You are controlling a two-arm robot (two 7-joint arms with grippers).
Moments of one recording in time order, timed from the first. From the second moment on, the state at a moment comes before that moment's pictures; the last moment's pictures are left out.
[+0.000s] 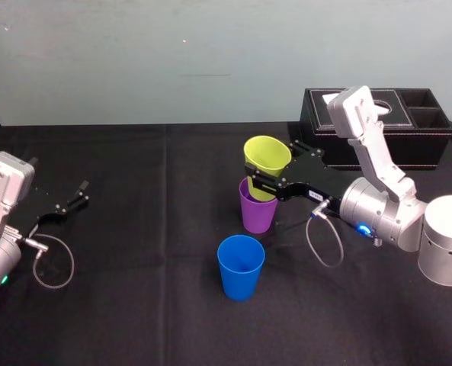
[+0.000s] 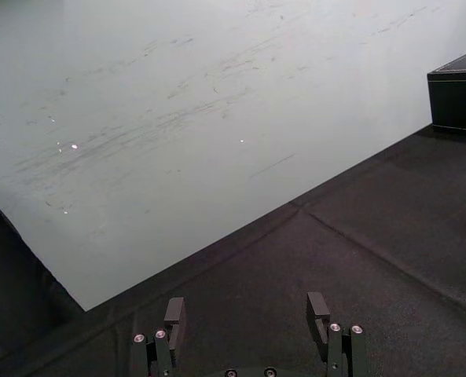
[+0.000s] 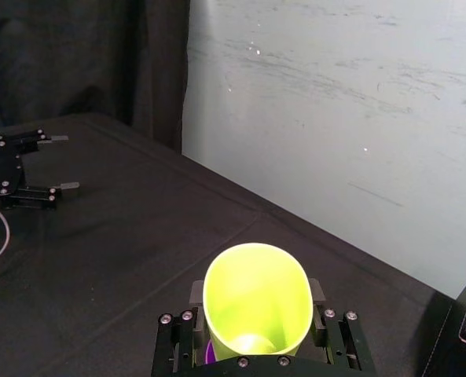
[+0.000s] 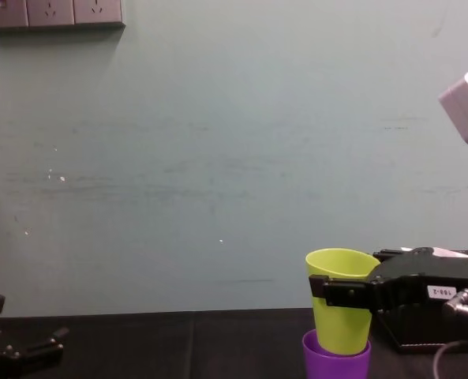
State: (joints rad) left arm -0.20 0.60 0.45 -1.41 -0.25 -0.12 0.03; right arm 0.32 0.41 -0.39 -1.52 0.28 0.20 0.40
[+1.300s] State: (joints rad) left arm -0.20 0.60 0.45 -1.41 -0.25 -0.12 0.03; right arm 0.33 0.40 -0.40 -1.46 0.29 0.17 0.42
